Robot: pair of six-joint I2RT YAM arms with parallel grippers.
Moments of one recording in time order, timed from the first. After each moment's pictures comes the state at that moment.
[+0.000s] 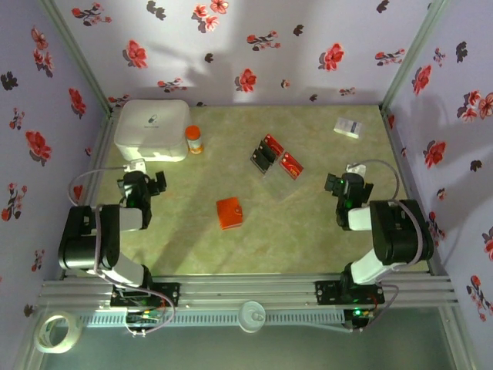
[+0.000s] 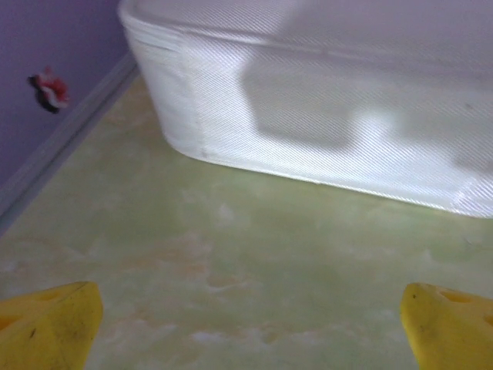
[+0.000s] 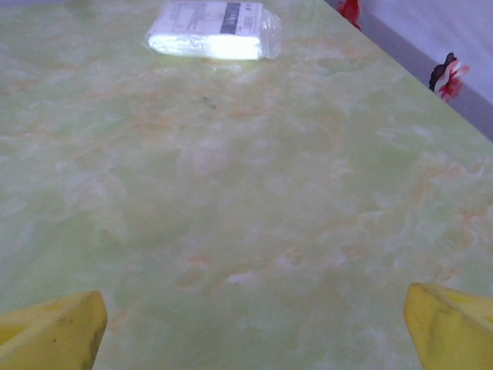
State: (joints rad) left arm -0.01 1.54 0.40 0.68 -0.22 -0.06; right arm 0.03 1.57 0.37 0.69 0.30 0.14
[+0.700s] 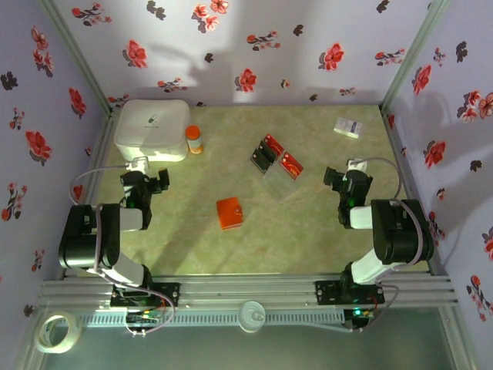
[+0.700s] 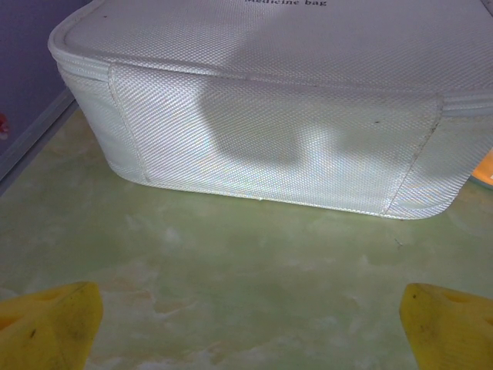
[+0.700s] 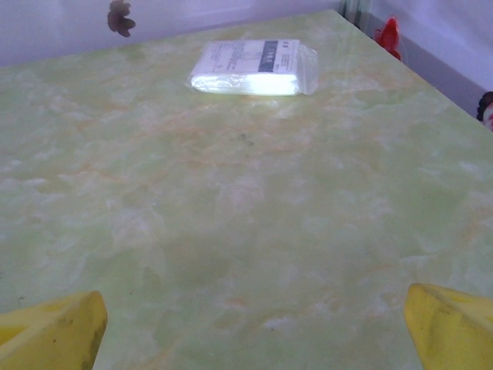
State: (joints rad) left arm -0.01 1.54 0.40 0.75 -0.14 -0.04; right arm 0.01 1.56 0.39 0.77 0.19 0.13
